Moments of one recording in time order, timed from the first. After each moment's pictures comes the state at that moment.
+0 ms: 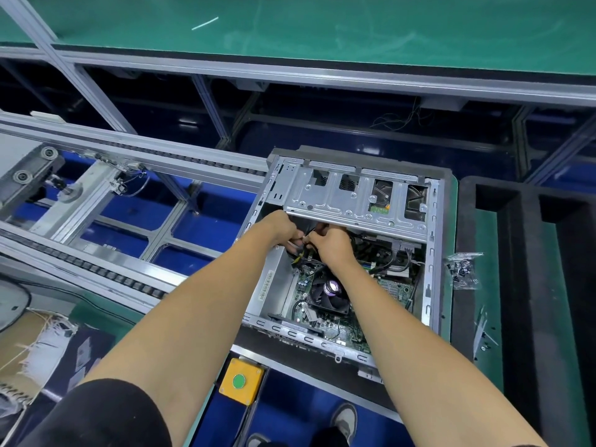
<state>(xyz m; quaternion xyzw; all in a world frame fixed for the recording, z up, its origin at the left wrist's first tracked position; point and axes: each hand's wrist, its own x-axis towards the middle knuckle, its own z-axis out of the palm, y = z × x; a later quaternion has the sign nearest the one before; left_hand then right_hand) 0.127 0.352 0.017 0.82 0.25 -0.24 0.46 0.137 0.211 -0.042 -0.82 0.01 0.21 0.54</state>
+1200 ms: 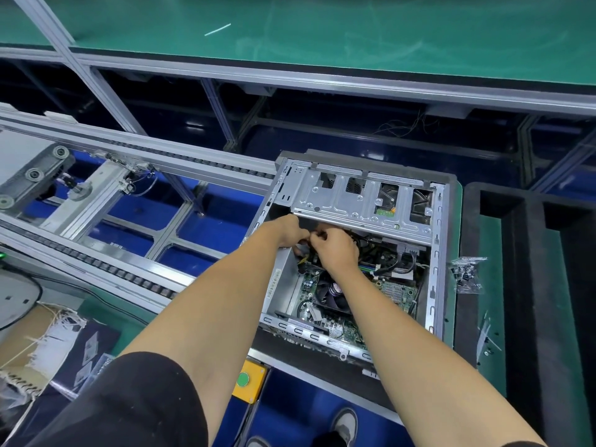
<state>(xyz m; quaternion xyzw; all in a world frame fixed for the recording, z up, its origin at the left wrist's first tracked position) 0.126 0.356 0.022 0.87 0.20 -0.30 0.33 0.126 0.215 -0.038 -0.91 -0.04 0.14 0.38</state>
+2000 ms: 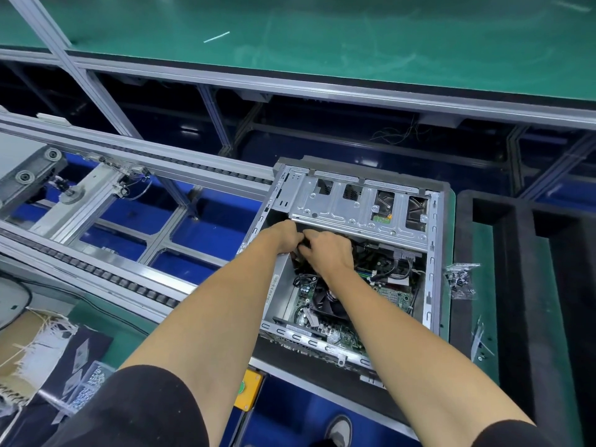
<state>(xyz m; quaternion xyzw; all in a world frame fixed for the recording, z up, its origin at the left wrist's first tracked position) 0.123 0.352 0.029 0.91 0.17 -0.26 0.27 0.131 0.220 -0.028 -0.95 -0.26 0.02 0.16</state>
